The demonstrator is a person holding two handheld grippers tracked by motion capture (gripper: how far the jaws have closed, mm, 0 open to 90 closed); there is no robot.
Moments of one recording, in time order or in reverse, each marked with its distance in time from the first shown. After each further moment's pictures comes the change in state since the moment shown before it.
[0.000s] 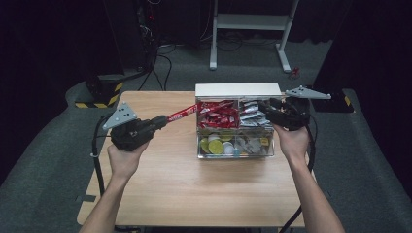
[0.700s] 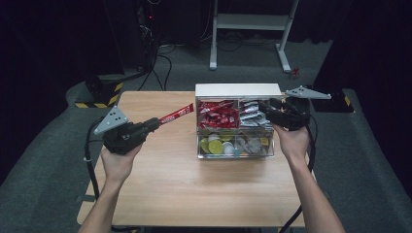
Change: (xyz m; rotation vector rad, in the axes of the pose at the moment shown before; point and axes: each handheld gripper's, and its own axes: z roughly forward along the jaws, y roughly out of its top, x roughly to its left) left arm 0.009 -0.013 -0.013 -0.006 0.031 -0.019; right arm 0.000 0.000 0.000 0.000 0.004 0.001
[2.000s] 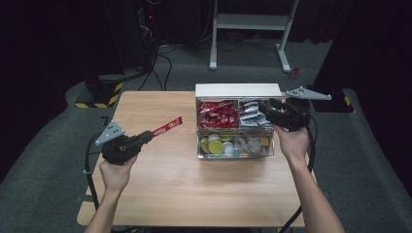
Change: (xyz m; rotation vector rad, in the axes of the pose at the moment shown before) left arm 0.020 -0.057 0.003 0.070 0.073 -0.096; right arm 0.000 -0.002 0.000 -0.005 0.005 0.003
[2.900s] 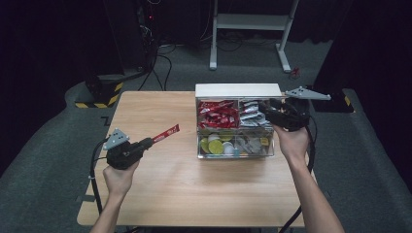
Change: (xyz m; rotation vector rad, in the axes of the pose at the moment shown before) left arm 0.008 -0.031 0.014 0.056 0.052 -0.022; right arm 0.001 0.000 0.000 0.003 -0.008 -0.004
